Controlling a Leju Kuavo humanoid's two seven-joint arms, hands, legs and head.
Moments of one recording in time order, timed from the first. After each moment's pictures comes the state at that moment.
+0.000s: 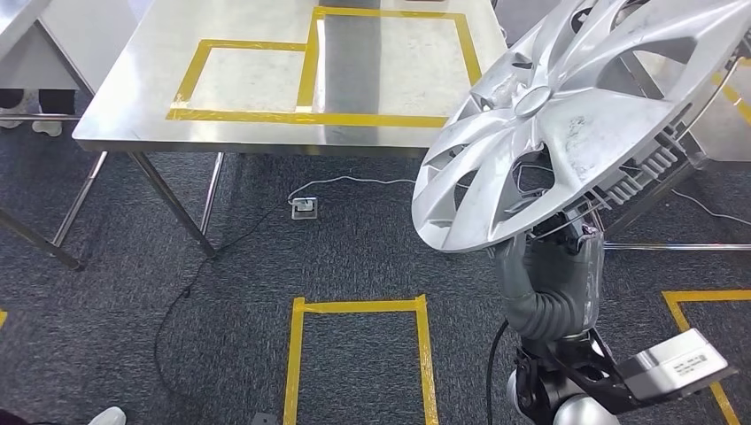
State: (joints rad) left arm -0.12 -0.03 -1.12 -0.23 0.81 0.35 0.00; right arm -0.15 -0.31 0.64 -2.16 0.02 -0.50 -0.15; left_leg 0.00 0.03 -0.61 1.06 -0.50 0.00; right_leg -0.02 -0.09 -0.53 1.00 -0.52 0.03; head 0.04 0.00
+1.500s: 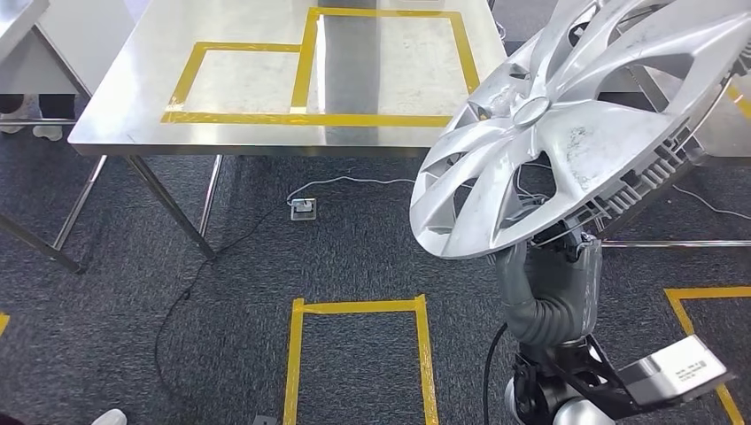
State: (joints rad) left arm -0.12 -0.02 -1.12 -0.22 0.82 0.33 0.03; right arm -0.12 -0.30 0.64 -2.16 -0.02 -0.49 -0.20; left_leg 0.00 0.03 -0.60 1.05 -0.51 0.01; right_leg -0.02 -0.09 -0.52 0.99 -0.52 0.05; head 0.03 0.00
